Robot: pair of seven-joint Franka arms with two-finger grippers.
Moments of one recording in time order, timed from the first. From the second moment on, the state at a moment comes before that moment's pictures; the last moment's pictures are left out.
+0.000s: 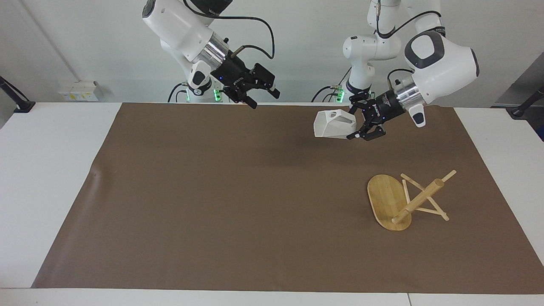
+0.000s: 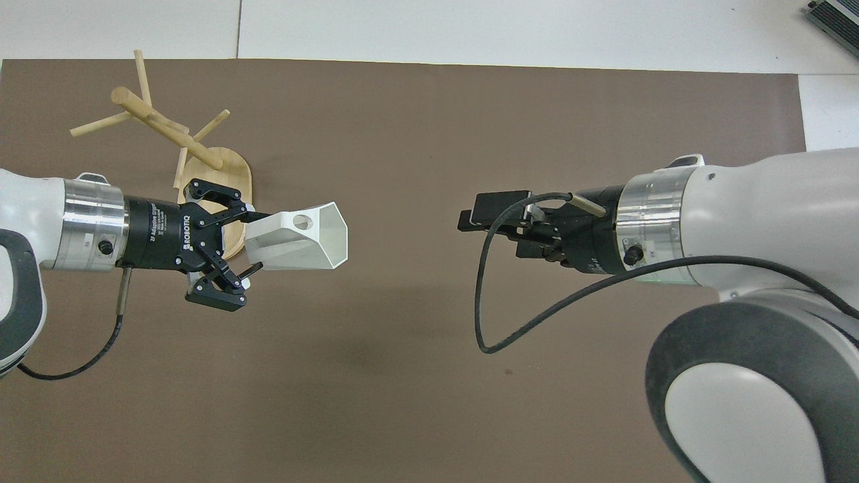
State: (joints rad) left arm -0.01 -0.11 -0.13 -2.03 -0.85 1.89 -1.62; right arm -0.21 -0.10 0.52 -1.81 0.63 1.98 0.38
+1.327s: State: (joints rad) left arm -0.01 -0.13 -0.14 -2.22 -0.84 2.46 -2.00; right arm -0.31 -0.10 0.41 -1.80 0.27 1.88 -0.34
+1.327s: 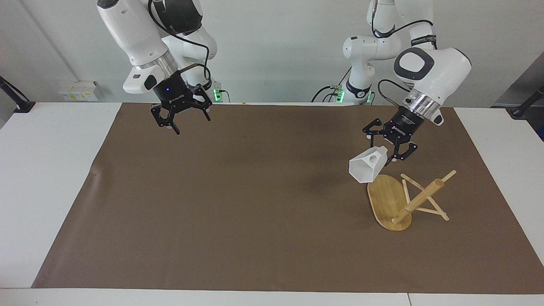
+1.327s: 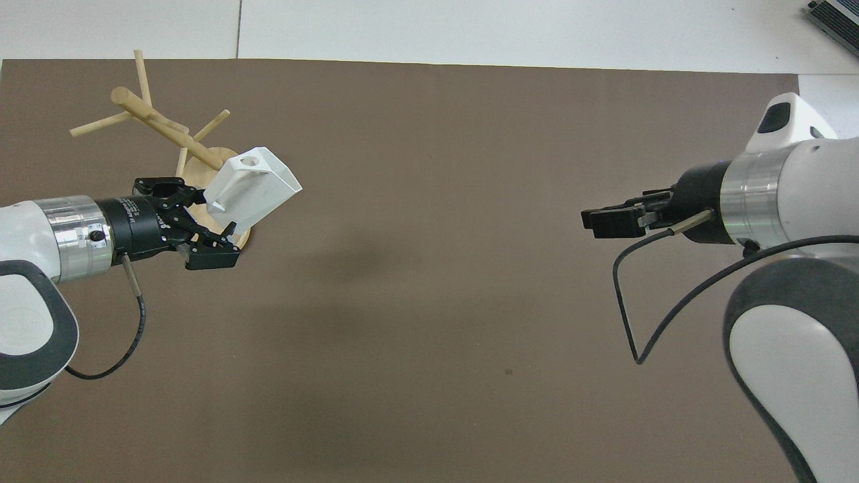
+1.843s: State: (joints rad) left arm -0.01 -0.09 -0.15 -2.22 -0.84 2.57 -2.08; right arm -0.31 -0.10 0.40 -1.77 0.19 1.82 -0.35
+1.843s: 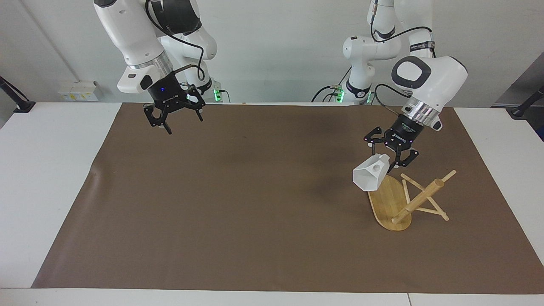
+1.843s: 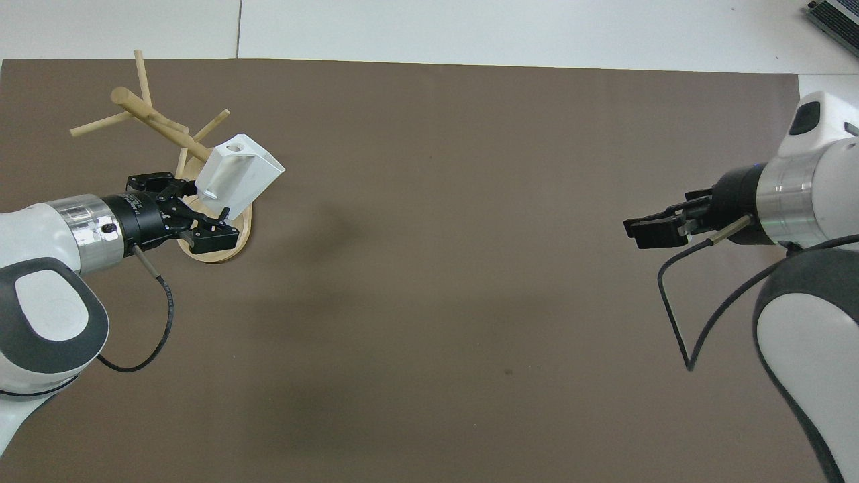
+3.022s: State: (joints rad) left arm -0.01 -0.06 -0.14 -2.20 -0.84 2.69 -2.26; right arm -0.31 -0.10 0.32 -1.74 0.01 1.66 -0.12
